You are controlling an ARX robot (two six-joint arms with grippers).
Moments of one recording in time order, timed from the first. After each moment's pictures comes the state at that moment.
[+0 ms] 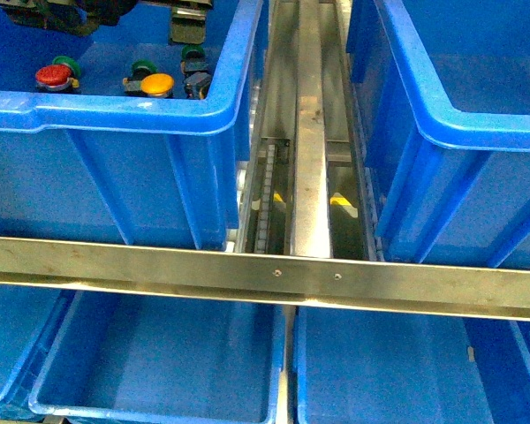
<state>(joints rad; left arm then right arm) -0.33 2.07 1.70 -0.18 -0.41 -0.16 0.00 0.00 0.03 0.00 0.00 0.00</state>
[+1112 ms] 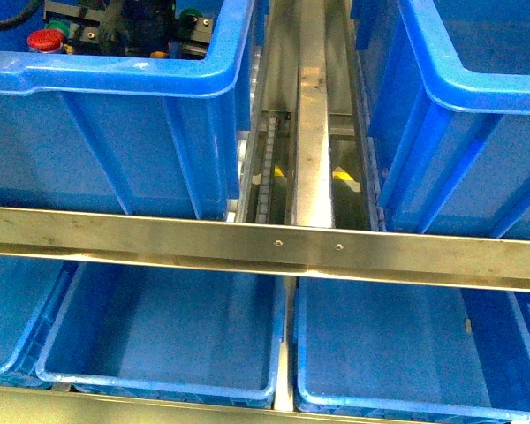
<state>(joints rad) -0.34 2.31 1.90 -0.29 -0.44 -0.15 0.00 0.00 0.03 0.00 0.00 0.00</state>
